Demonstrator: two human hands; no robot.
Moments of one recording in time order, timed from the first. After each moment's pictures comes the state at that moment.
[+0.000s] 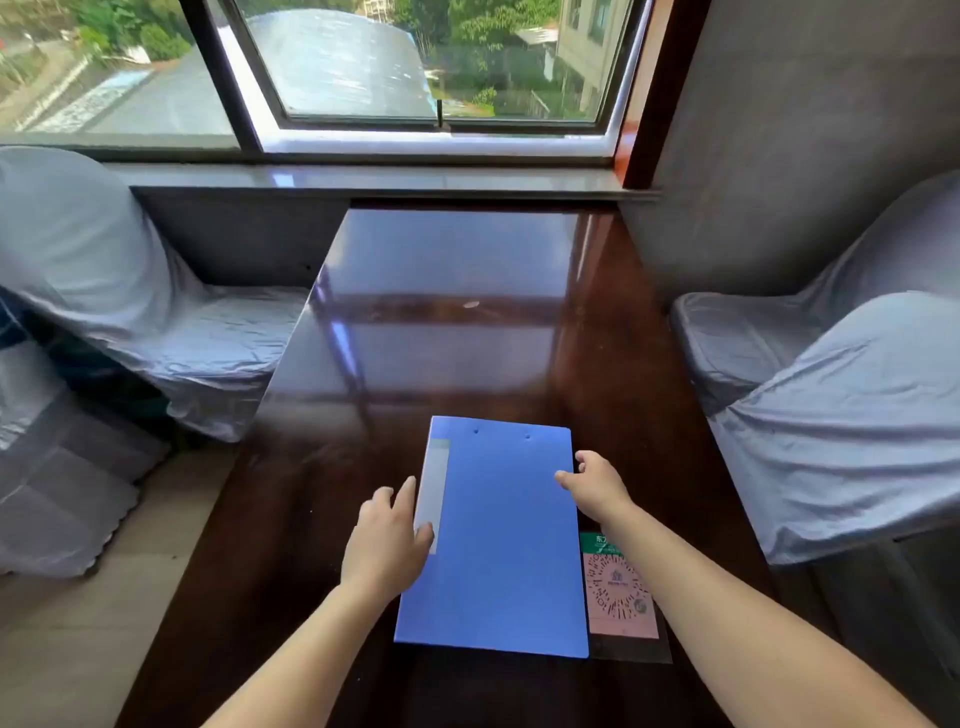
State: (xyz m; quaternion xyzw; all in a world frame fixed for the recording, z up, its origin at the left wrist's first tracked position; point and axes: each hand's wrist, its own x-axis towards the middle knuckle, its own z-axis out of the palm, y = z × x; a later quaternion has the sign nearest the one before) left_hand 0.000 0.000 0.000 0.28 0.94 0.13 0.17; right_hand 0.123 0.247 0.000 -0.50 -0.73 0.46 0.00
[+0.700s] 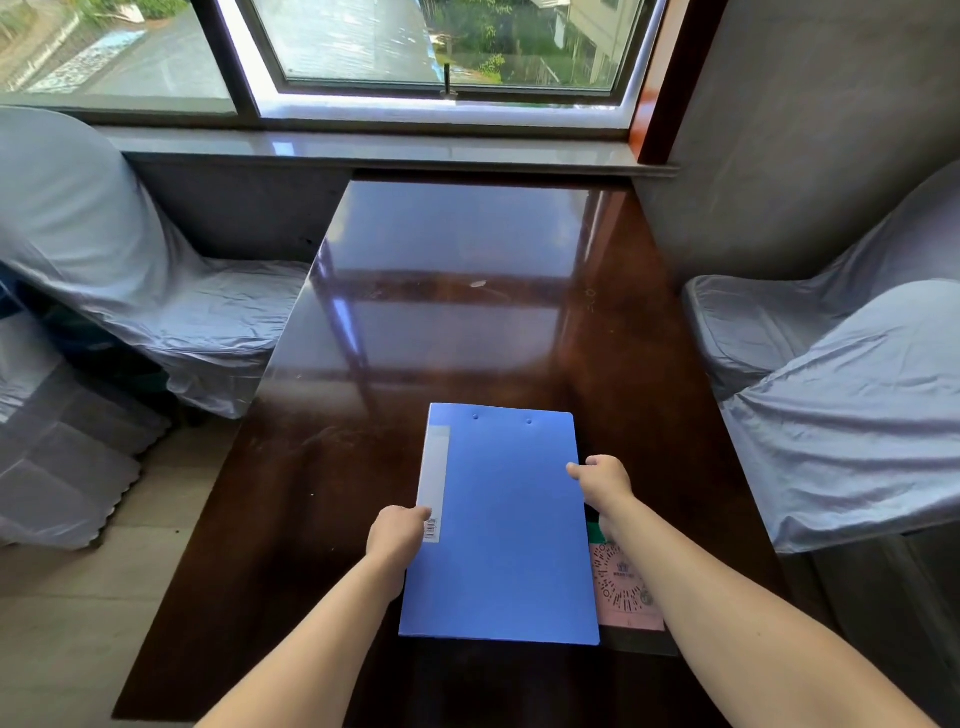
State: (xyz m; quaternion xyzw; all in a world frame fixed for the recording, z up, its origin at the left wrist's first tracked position) left_hand -0.007 0.017 -0.028 -0.10 0.81 0.43 0.38; right_hand 0.118 0.251 -0.030 -0.58 -0.62 0.53 0.05
